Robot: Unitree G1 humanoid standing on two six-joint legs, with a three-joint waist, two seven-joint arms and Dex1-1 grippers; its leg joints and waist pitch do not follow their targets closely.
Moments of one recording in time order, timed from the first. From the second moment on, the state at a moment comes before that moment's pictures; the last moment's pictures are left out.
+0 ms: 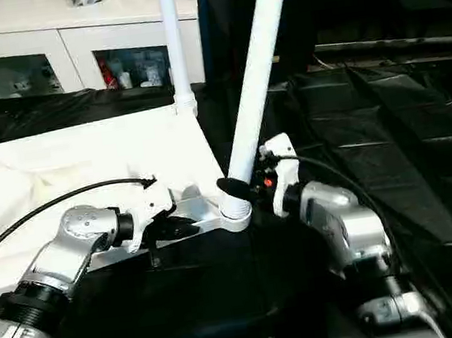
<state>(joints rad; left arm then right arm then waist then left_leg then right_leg) -0.56 0.35 -0.30 0.52 0.05 0.14 -1.09 -0.42 -0.22 0.01 0.35 0.33 0.40 0.75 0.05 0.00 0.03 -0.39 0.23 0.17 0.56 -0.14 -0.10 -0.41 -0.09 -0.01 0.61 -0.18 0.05</state>
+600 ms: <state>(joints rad) -0.56 0.34 -0.30 0.54 0.04 0.11 -1.10 -0.29 -0.19 0.04 0.27 0.29 0.19 0.69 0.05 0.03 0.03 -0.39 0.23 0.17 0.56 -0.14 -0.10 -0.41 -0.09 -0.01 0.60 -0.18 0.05</state>
